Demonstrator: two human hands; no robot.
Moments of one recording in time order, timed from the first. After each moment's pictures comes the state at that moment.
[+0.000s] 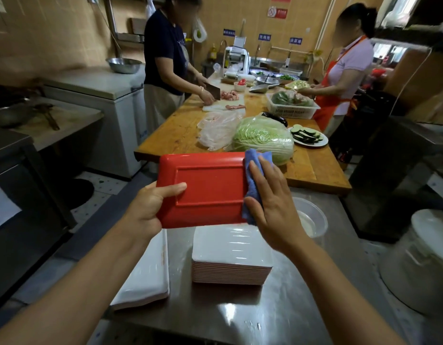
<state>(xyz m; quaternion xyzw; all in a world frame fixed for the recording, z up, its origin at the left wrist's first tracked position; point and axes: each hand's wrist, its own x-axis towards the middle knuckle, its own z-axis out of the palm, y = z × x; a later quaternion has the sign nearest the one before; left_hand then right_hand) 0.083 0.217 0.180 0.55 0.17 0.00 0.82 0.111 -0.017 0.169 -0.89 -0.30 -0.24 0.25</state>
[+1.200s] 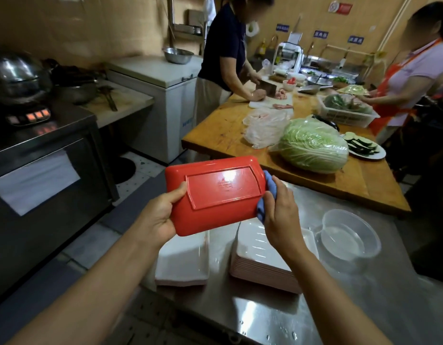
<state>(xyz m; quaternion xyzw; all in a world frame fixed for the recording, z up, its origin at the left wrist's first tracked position) 0.034 0.284 0.160 0.43 0.27 0.03 0.86 0.116 0.082 0.126 -0.87 -0.20 -0.15 0.44</state>
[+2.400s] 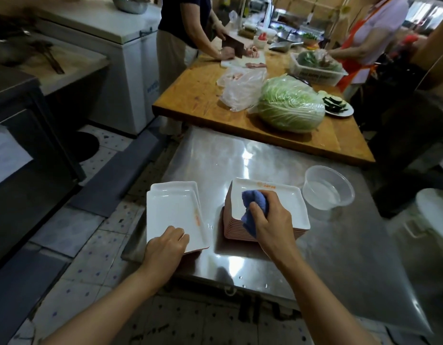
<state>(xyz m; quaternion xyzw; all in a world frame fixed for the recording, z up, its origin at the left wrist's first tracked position) -0.018 0.287 0.003 0.99 -0.11 0.07 0.04 0.043 0.079 0.081 -0.90 -0.05 -0.06 0.43</state>
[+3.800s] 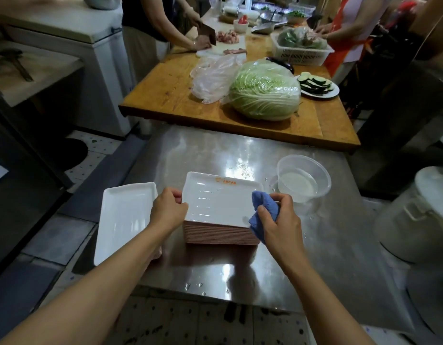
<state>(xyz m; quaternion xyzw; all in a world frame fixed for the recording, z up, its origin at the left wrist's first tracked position) 0.106 0.183 0.025 0.86 0.25 -0.01 0.44 0.075 -0.043 0.066 -0.84 0.02 -0.05 0.53</state>
